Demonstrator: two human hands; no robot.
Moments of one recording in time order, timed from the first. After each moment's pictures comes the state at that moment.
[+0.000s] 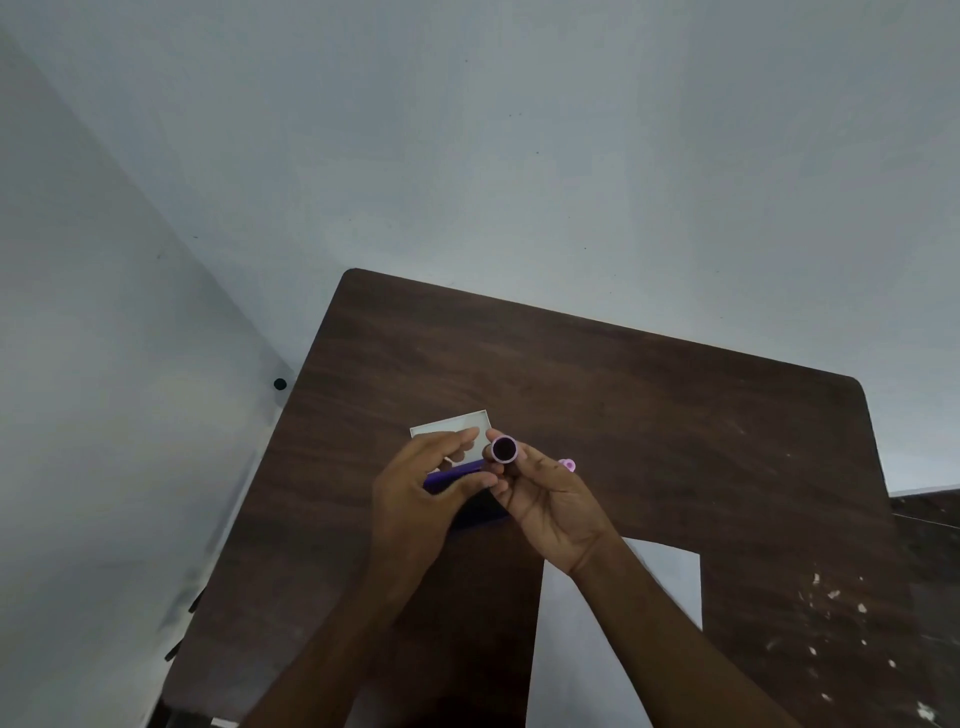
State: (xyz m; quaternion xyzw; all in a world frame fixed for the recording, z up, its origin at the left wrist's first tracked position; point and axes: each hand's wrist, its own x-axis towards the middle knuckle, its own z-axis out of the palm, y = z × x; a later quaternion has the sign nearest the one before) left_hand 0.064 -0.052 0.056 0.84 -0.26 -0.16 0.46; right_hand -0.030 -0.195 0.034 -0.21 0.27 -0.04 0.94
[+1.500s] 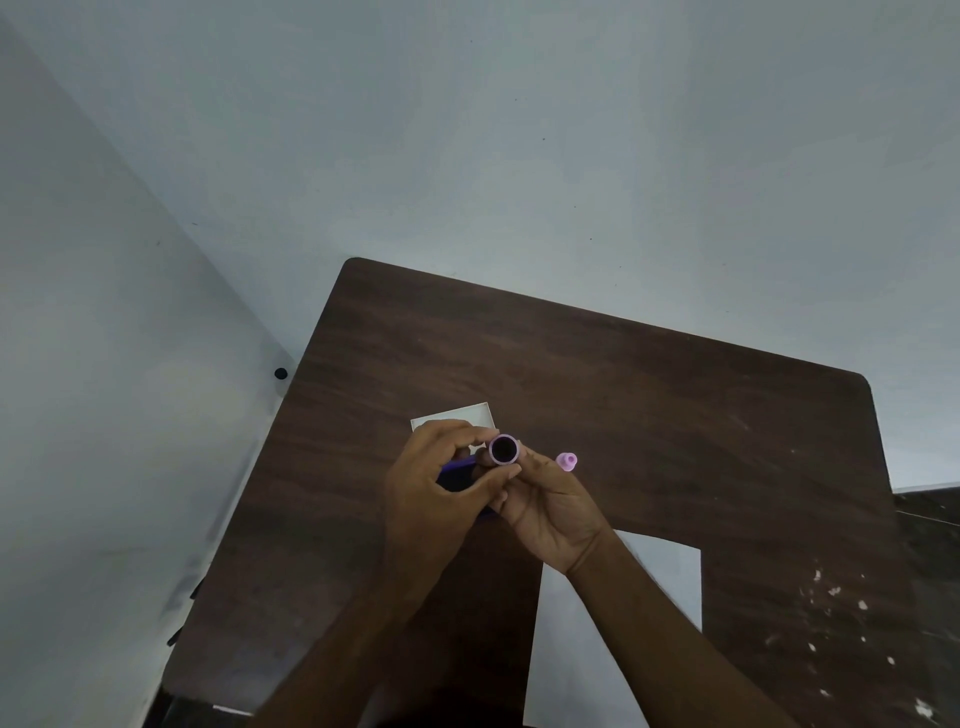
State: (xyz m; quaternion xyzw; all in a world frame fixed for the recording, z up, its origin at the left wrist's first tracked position) left_hand 0.050 -0.063 0.076 0.84 -0.24 -0.13 0.47; right_hand -0.029 -0.187 0.032 -0.19 0.19 0.01 0.96
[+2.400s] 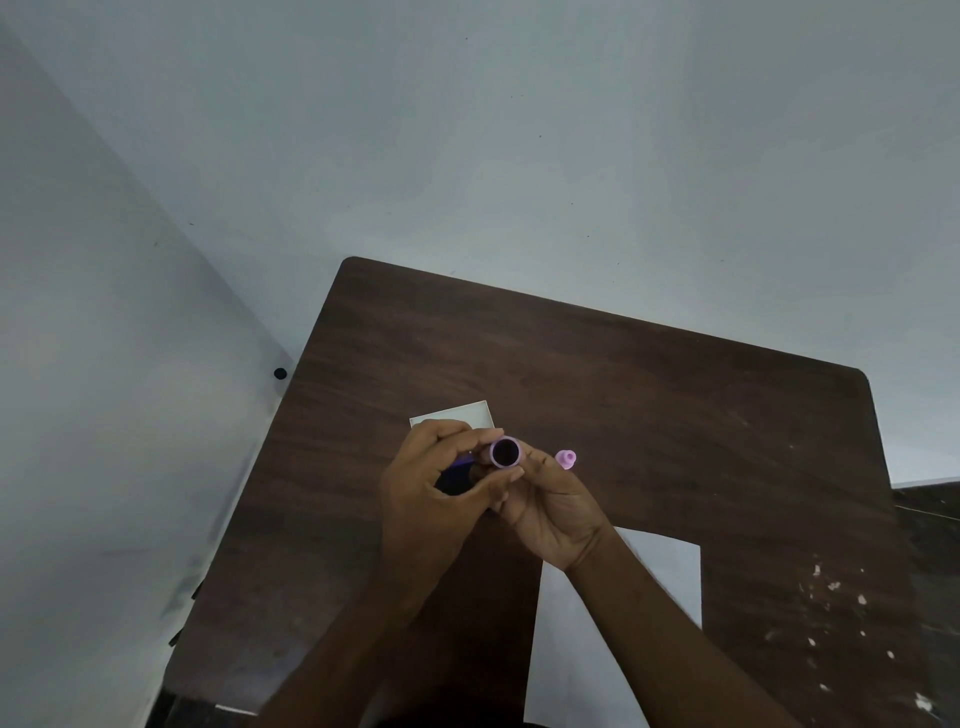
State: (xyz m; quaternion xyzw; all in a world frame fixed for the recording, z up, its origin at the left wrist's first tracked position) left_hand 0.048 -0.059 0.082 0.82 -0.30 -0.05 0.48; right_hand -0.030 -0.185 0.043 -0.22 0.14 0.01 0.96
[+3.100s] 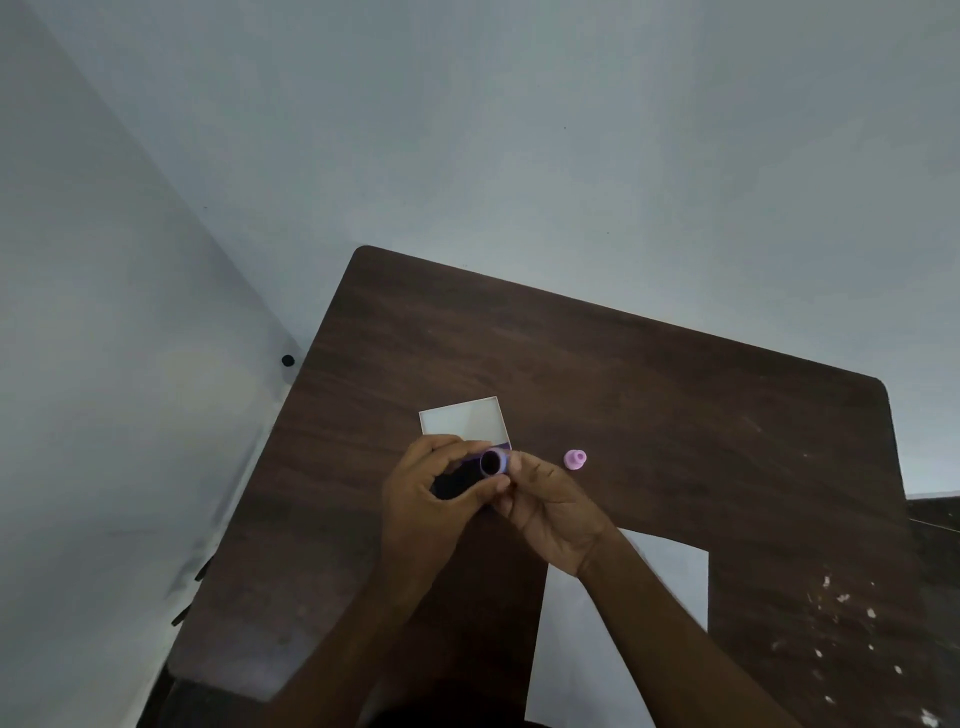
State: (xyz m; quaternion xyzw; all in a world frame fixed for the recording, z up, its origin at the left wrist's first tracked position) left_hand 0.051 -0.044 0.032 0.83 -0.23 -0.15 0.49; right_hand -0.032 -0.188 0.020 -0.27 0.24 0.05 0.93
